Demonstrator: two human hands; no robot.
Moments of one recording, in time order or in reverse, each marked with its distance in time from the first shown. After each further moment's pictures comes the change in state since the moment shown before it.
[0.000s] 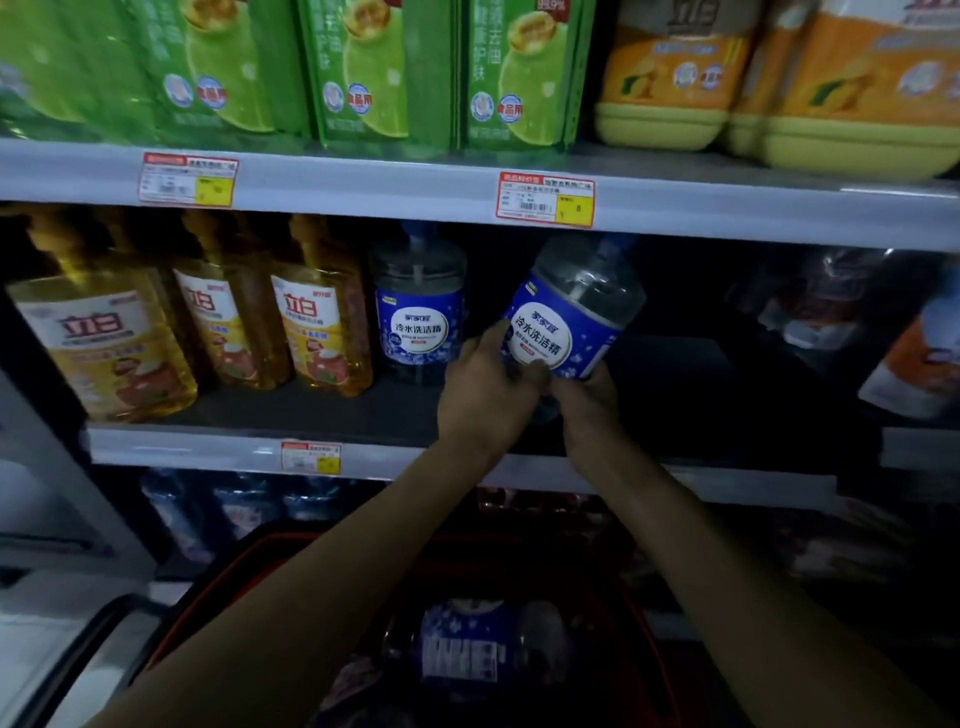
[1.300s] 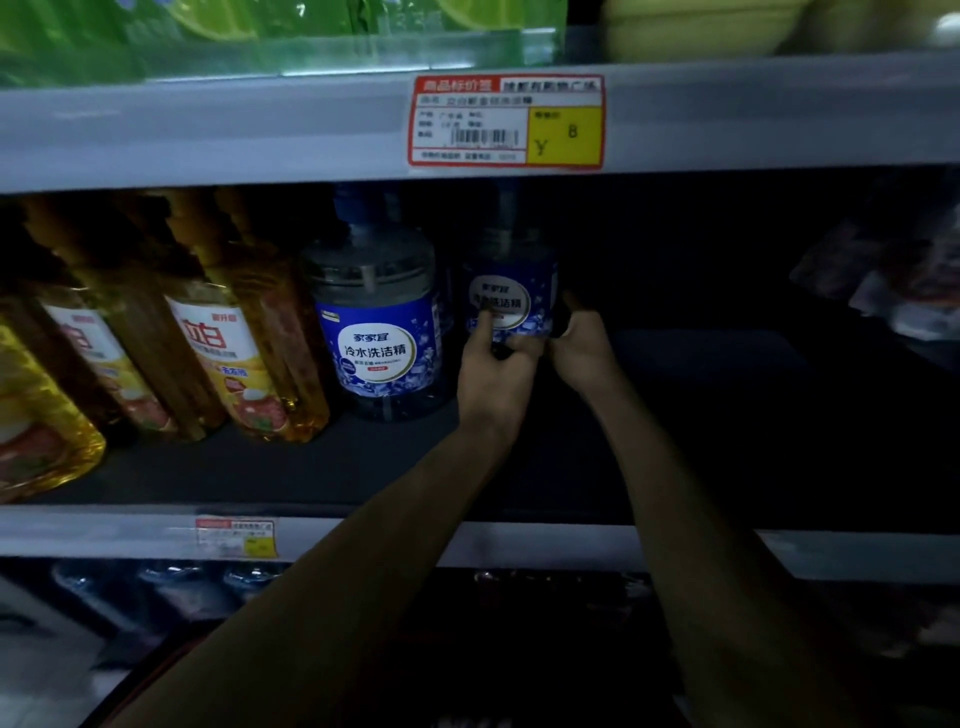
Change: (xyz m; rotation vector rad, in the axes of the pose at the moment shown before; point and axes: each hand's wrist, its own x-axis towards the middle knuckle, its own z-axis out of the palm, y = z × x) left_hand 0.115 -0.046 0.077 -0.492 0.049 -0.228; right_hand 0.173 0.043 -0.004 -0.505 -0.107 -0.163
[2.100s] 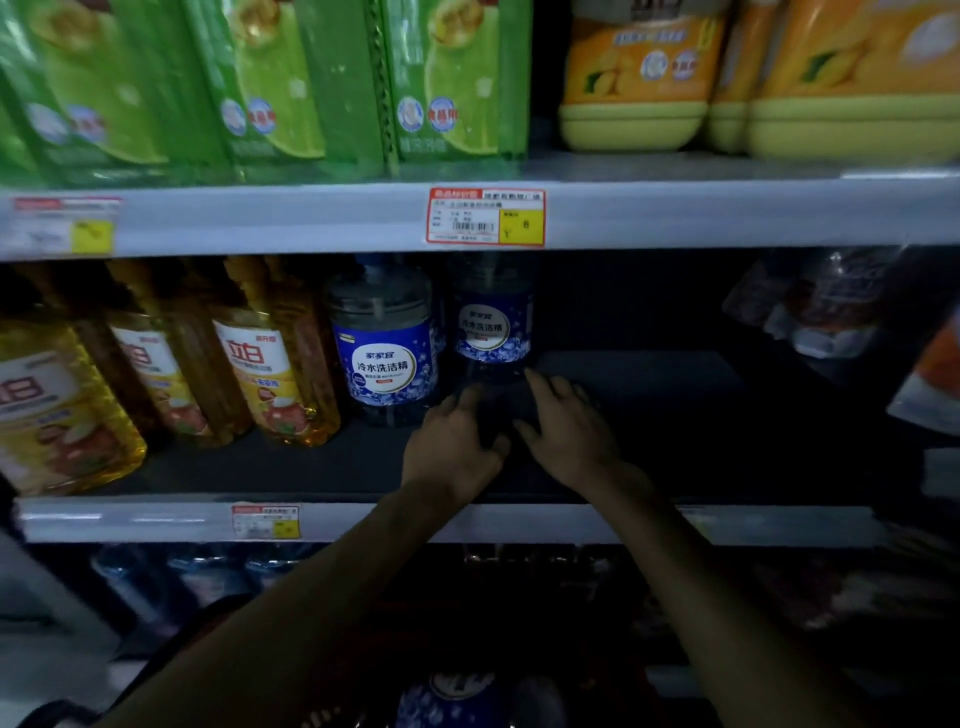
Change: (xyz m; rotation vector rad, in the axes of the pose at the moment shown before) left_hand -0.084 0.023 -0.055 1.028 -0.177 0.198; right_hand -0.108 -0.022 -0.024 -0.931 -0.172 -0.108
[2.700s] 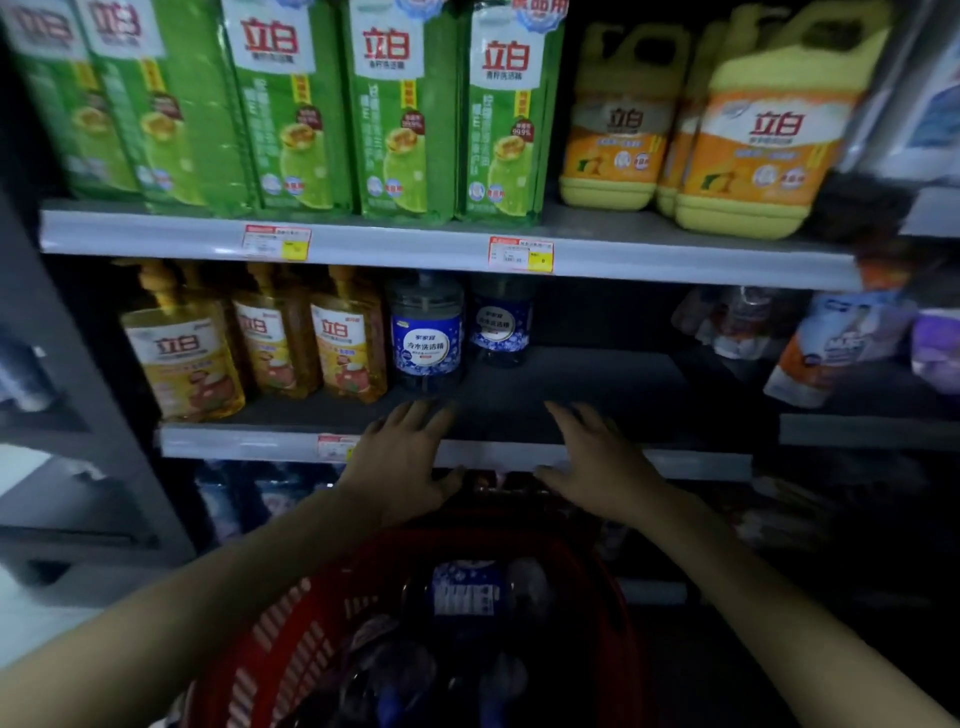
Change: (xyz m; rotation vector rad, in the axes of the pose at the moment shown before) left_hand -0.159 -0.028 -0.107 0.390 -0.061 0.254; right_hand -0.183 -0.060 -0.112 -0.030 -0.176 -0.036
